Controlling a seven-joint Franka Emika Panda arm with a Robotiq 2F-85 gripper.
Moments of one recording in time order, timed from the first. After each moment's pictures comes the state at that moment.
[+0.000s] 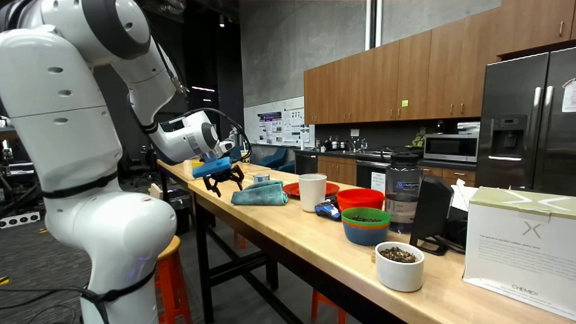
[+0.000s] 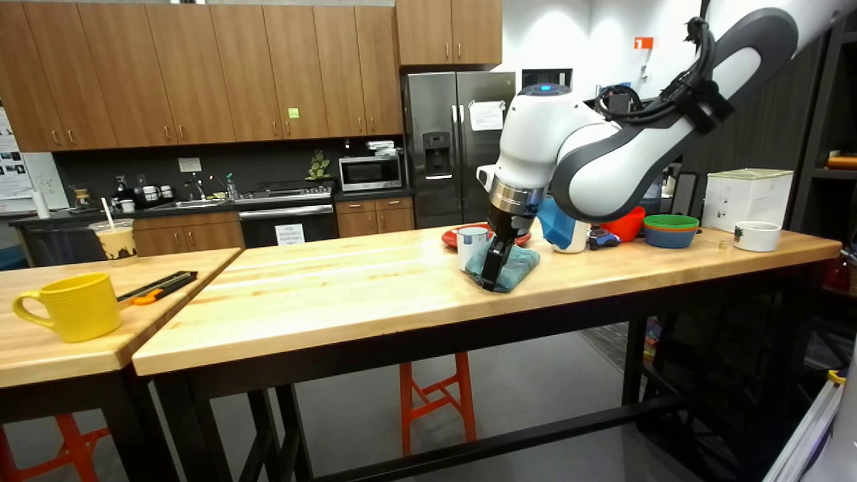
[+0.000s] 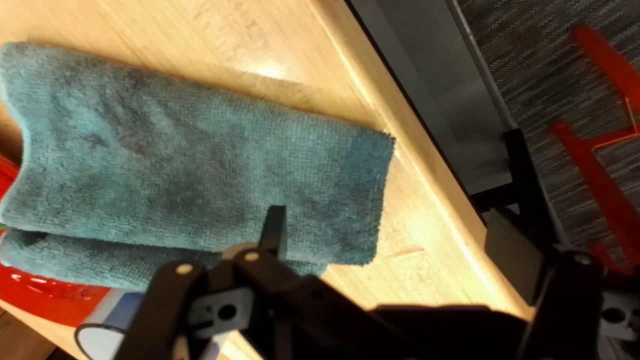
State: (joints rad) arm 0.13 -0.23 0.28 -2.50 -0.34 2.62 0.13
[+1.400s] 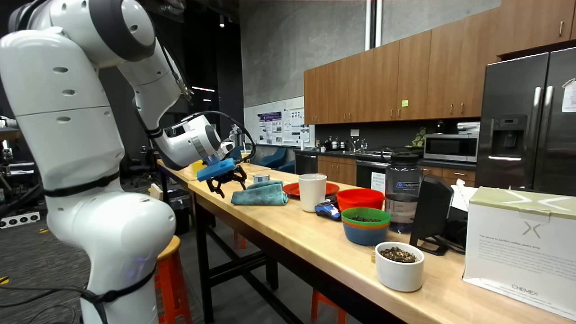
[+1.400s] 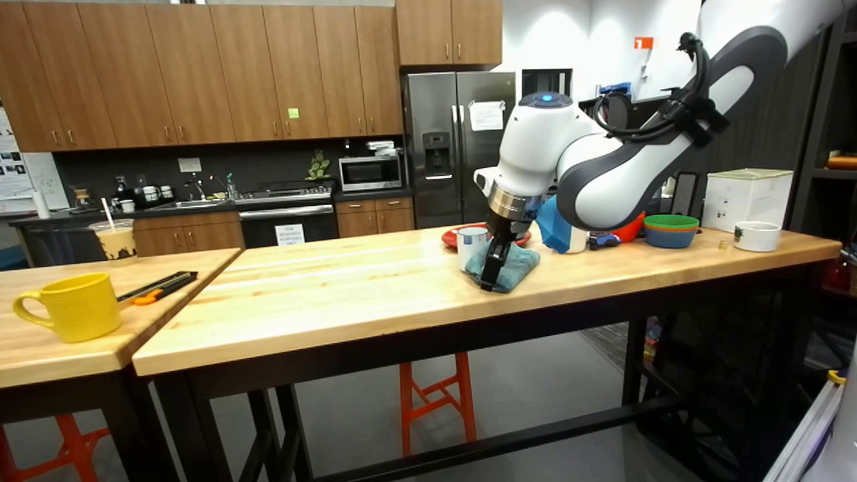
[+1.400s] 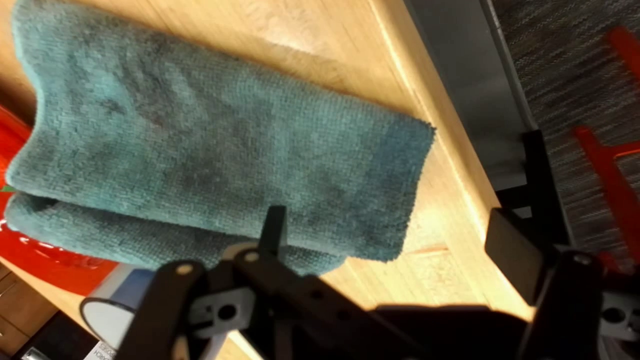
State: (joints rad) arm 0.10 -0.20 0.28 -2.50 -0.48 2.68 0.16
